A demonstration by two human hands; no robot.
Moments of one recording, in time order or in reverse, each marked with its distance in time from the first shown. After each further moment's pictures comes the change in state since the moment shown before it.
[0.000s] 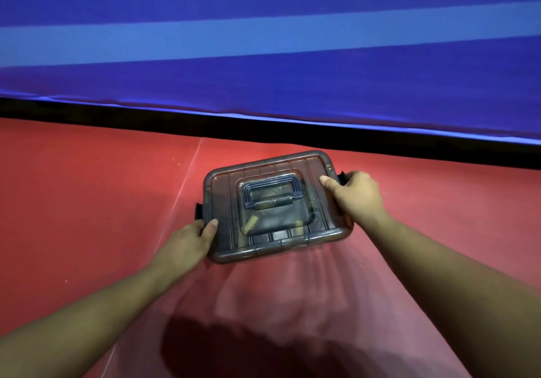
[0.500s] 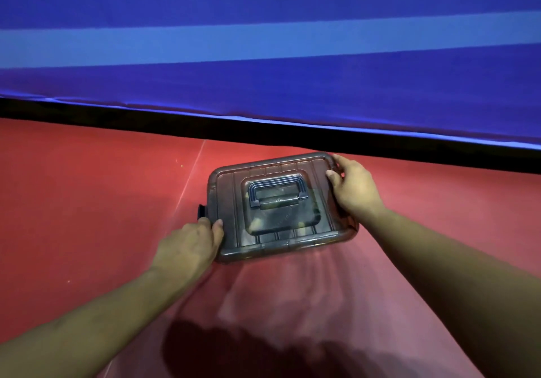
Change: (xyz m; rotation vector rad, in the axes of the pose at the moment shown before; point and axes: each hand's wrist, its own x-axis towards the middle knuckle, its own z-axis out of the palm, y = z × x) left_hand -0.016 0.010 -0.005 0.510 0.185 0.190; right_hand 0.012 -0.009 -0.002 -0.110 0.009 -0.350
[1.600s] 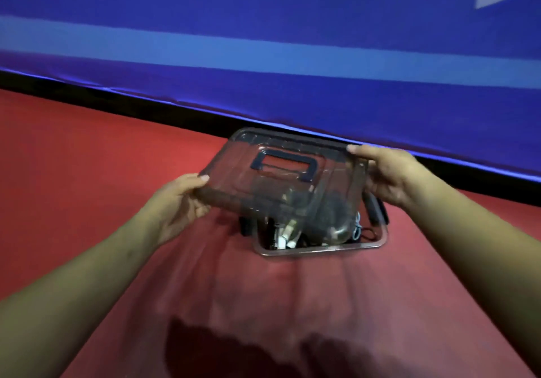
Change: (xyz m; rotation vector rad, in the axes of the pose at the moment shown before) left_hand 0.011 -0.096 -0.057 -1.936 -0.191 -0.213; right_hand -0.016 -0.119 -0.046 1.014 -0.345 0.396
